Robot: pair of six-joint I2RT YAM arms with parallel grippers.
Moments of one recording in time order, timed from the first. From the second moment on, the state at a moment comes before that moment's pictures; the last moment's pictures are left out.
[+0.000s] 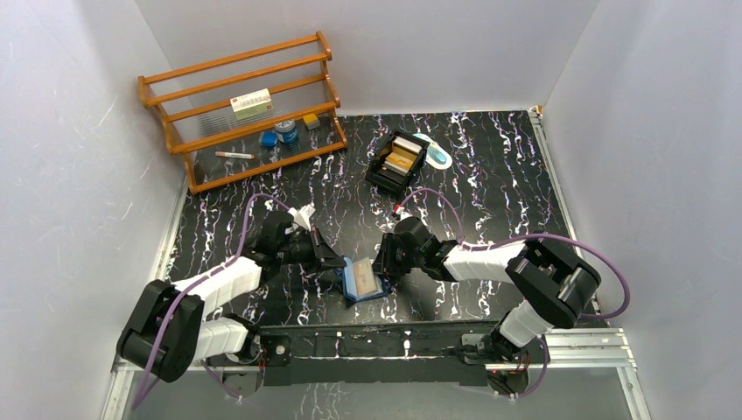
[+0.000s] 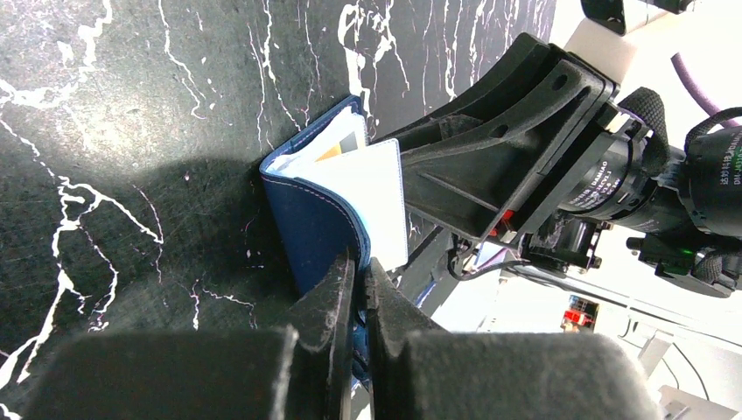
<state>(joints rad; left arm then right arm) -0.43 1.20 0.40 0.09 0.62 -0.86 0.89 1.54 0.61 0.17 -0.15 0.86</state>
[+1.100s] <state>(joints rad) -0.43 1.30 0.57 -0.03 0.65 -0.76 0.88 1.34 0.64 -0.11 -0.05 0.77</state>
